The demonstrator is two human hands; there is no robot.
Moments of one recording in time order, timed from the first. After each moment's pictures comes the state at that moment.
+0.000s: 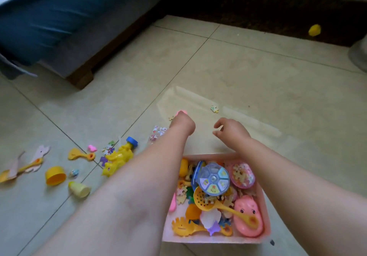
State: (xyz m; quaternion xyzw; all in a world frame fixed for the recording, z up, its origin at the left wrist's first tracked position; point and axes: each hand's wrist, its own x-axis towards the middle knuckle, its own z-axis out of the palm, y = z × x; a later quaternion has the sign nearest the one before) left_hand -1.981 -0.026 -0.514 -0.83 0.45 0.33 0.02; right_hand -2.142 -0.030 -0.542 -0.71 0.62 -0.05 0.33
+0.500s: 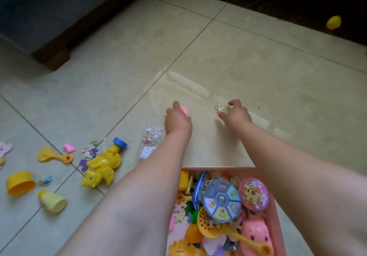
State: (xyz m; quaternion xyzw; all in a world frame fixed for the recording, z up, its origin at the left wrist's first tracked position) left_hand -1.954 -0.058 -0.580 -0.86 0.42 0.25 -0.15; right_hand -2.114 -0.108 -0.578 -0.57 0.74 -0.08 0.36
